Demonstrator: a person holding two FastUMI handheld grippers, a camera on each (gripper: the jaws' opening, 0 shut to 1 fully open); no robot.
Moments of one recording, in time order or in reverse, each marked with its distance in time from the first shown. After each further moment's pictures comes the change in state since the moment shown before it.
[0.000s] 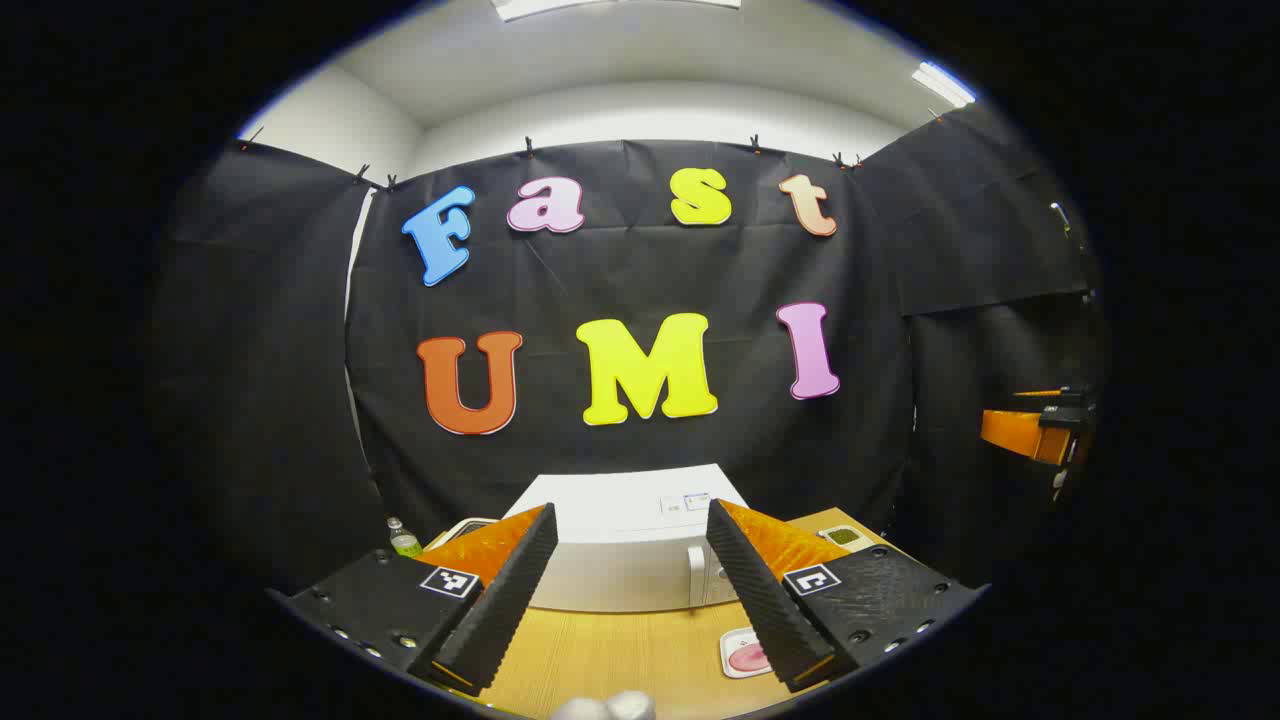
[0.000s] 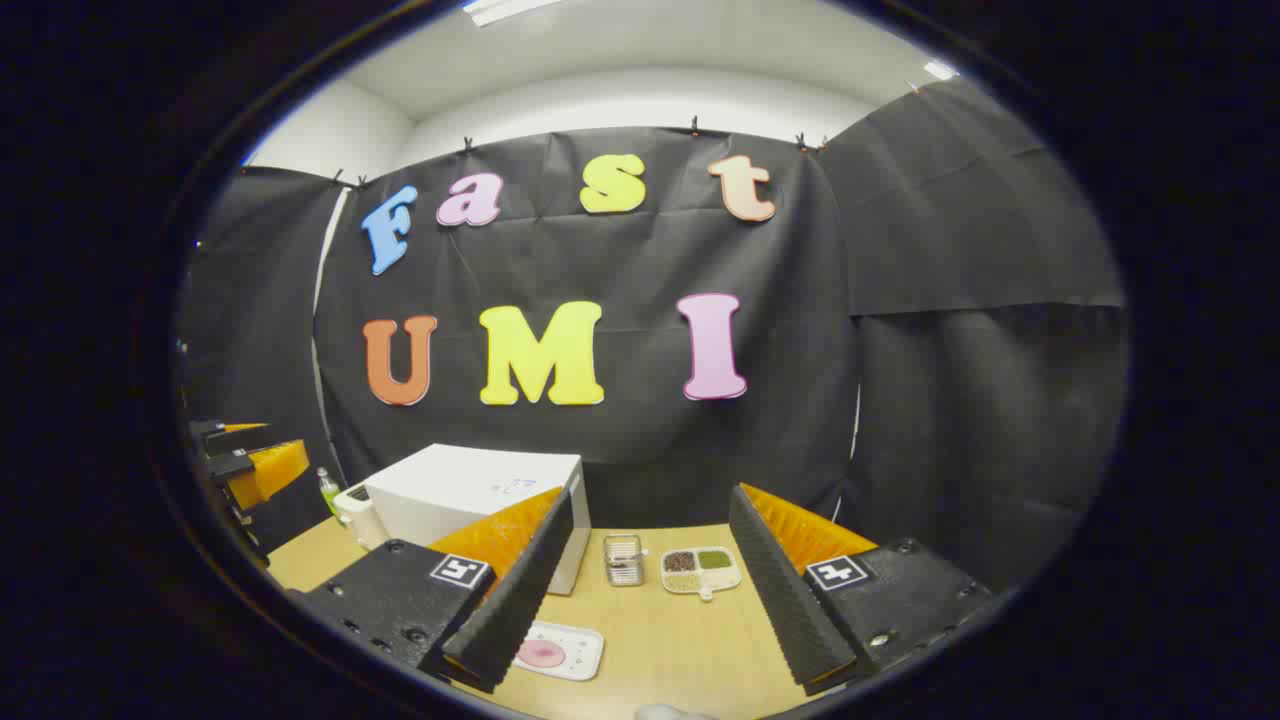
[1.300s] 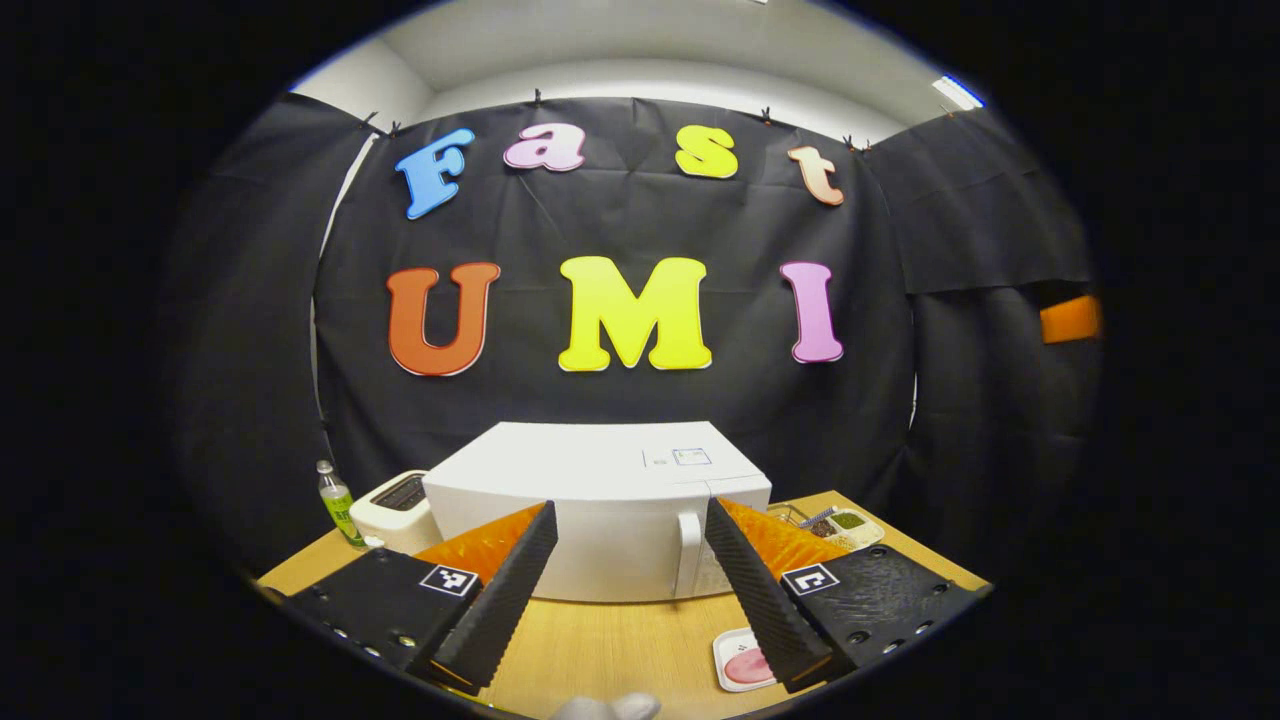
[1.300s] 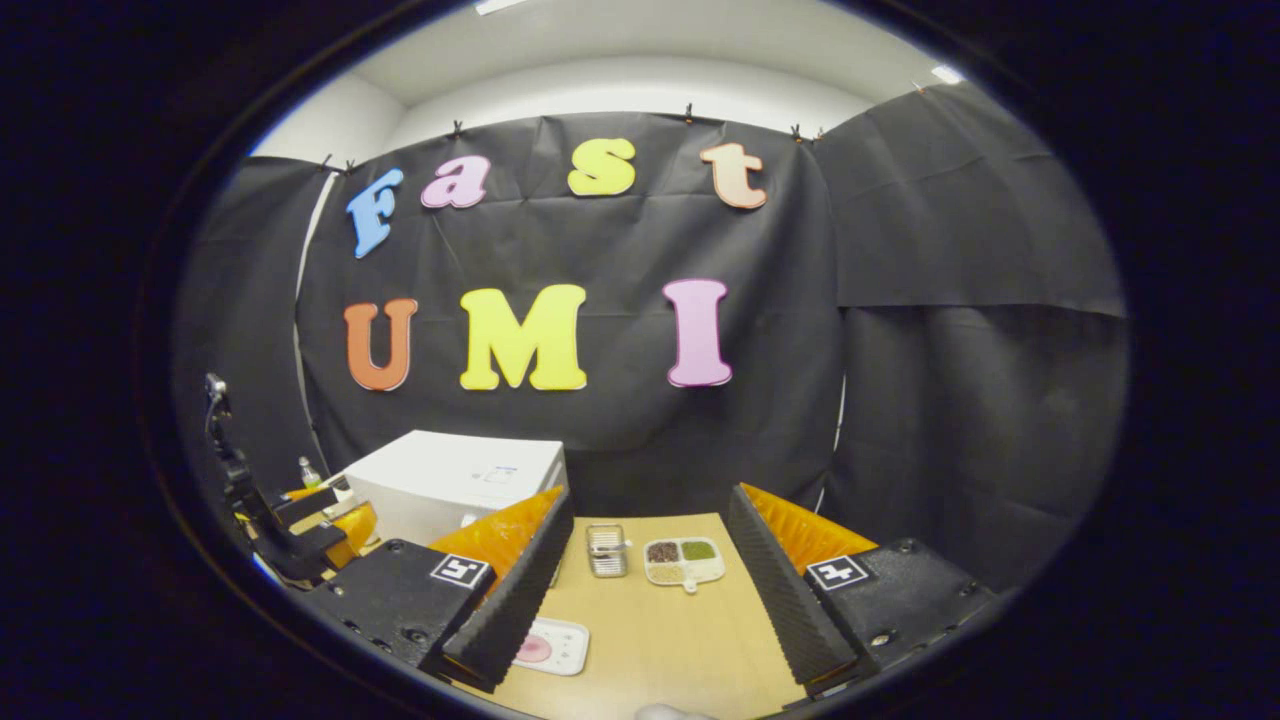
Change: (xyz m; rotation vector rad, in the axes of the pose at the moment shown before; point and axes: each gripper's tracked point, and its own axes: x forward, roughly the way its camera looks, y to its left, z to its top) left arm 0.091 -0.030 -0.127 -0.062 0.054 -0.080; right arm 0.005 -0.013 -0.004 -0.028 0.050 -0.082
